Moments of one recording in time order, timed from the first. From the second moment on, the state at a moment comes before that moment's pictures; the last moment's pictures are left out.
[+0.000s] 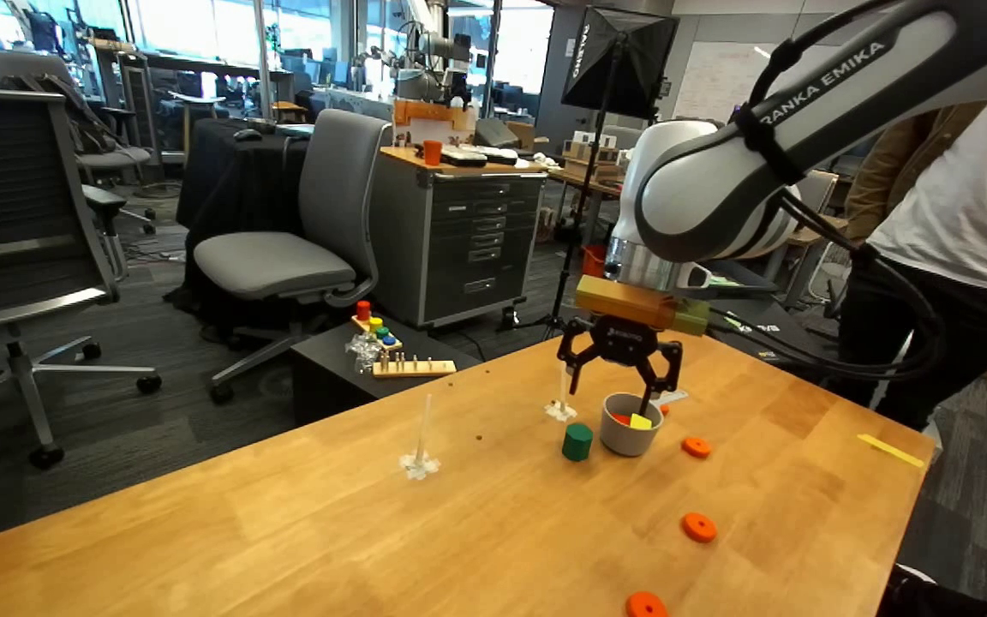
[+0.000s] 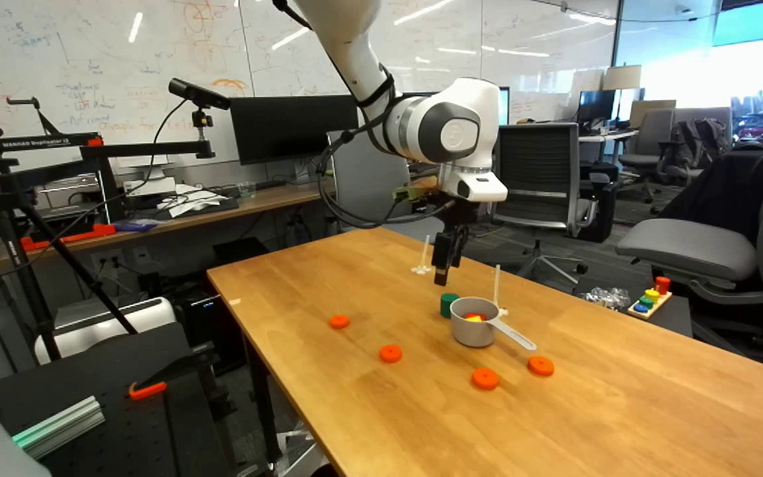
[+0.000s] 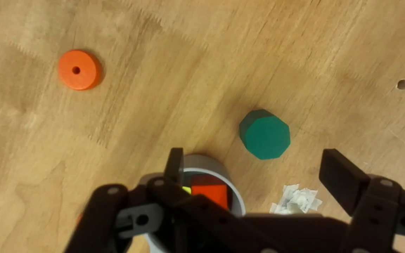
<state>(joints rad) 0.16 0.73 -0.04 -1.71 0.17 2.35 1.04</state>
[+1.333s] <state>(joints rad) 0.15 1.00 -0.03 -1.36 0.18 2.23 0.99</state>
